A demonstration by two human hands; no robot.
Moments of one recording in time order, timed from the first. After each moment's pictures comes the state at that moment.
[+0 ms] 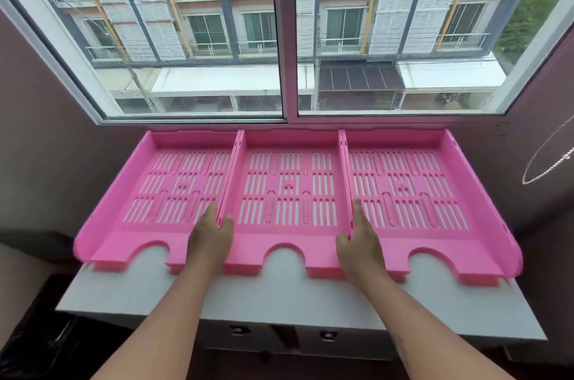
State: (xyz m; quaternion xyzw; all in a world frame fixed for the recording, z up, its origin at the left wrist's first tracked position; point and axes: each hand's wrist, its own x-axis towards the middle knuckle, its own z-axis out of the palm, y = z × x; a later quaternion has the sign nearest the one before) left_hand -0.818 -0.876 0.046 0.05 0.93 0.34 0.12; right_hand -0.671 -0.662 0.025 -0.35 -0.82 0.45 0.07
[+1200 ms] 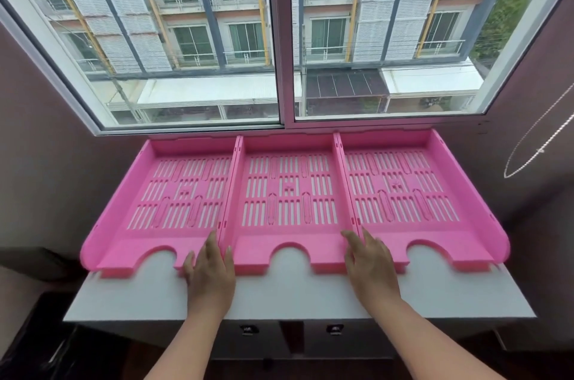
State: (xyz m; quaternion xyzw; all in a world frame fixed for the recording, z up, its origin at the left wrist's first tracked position) left_hand -0.778 -0.920 0.008 0.14 0.95 0.28 0.01; right_hand -0.634 -0.683 0.021 -0.33 -0.92 0.21 0.07
